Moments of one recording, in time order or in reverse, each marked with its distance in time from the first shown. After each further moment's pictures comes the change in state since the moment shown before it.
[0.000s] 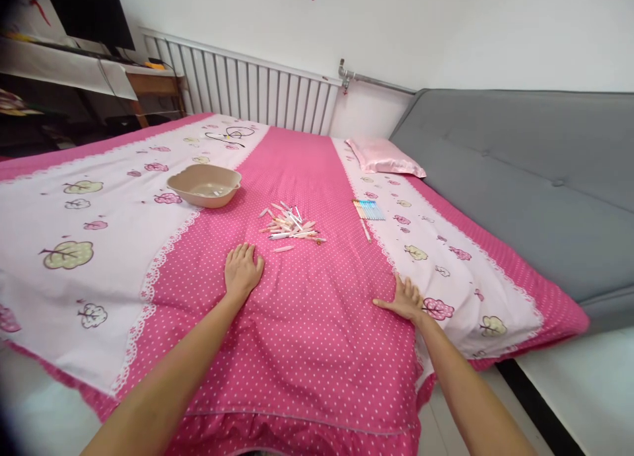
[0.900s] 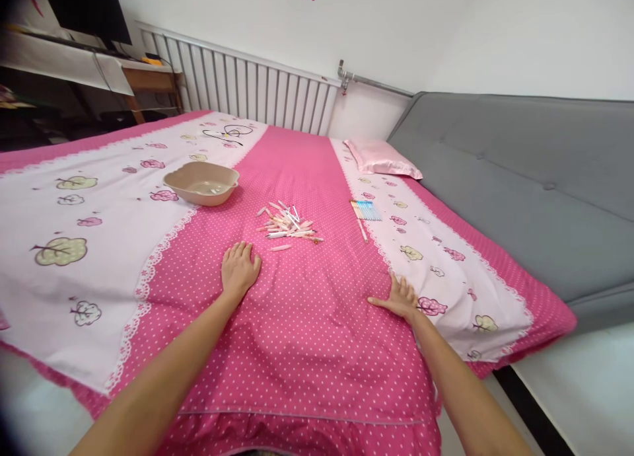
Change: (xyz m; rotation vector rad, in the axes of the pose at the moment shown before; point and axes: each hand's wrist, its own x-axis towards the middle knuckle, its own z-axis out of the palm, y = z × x) left_hand 0.000 0.001 -0.002 -0.019 -0.012 -0.001; right_hand -0.002 -0.008 -0.004 -0.028 -0.011 0.029
